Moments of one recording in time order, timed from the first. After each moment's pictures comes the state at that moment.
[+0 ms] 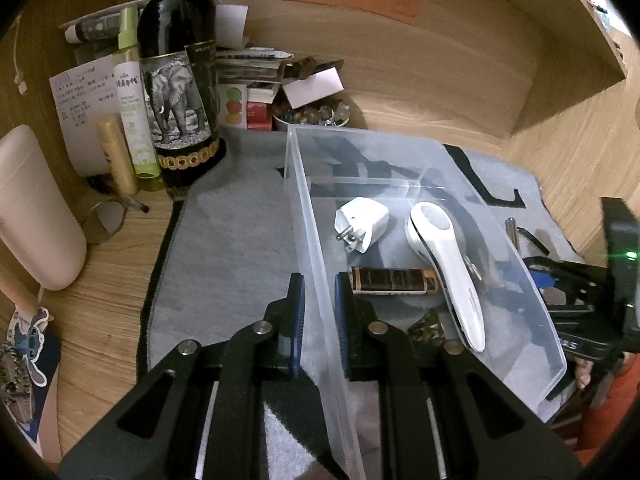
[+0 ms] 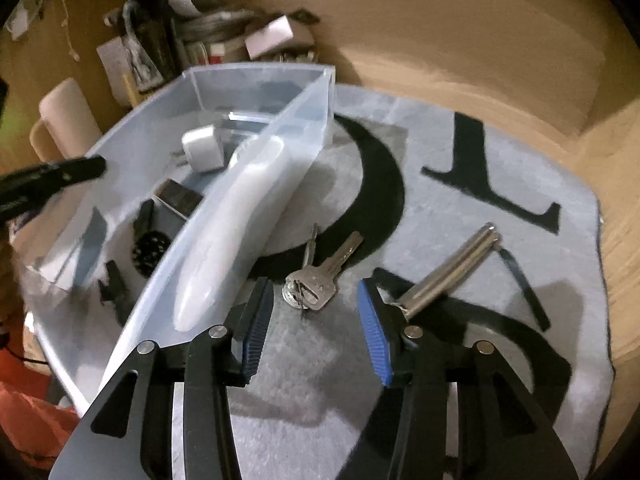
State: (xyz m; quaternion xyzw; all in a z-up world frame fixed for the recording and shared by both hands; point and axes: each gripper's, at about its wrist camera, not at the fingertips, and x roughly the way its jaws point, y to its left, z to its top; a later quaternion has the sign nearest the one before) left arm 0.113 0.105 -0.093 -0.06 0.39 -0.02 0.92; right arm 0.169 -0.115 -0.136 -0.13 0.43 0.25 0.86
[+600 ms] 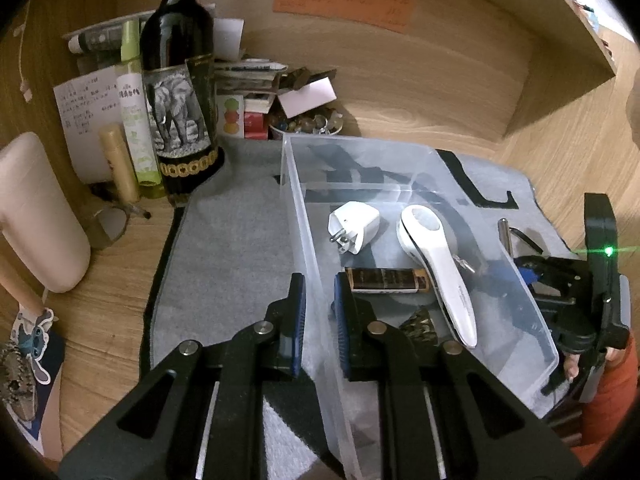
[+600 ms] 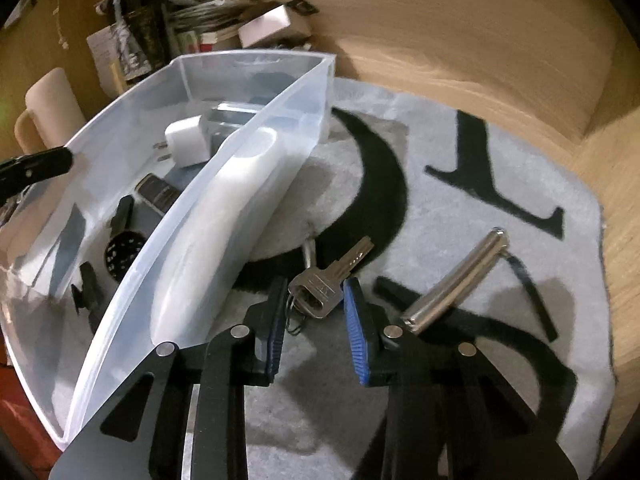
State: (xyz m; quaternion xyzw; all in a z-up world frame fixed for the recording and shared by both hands) left arm 0.105 0.100 -0.087 -0.06 0.37 -0.02 0.93; right arm 0.172 -0.113 -0.147 -0.15 0.42 0.23 0.87
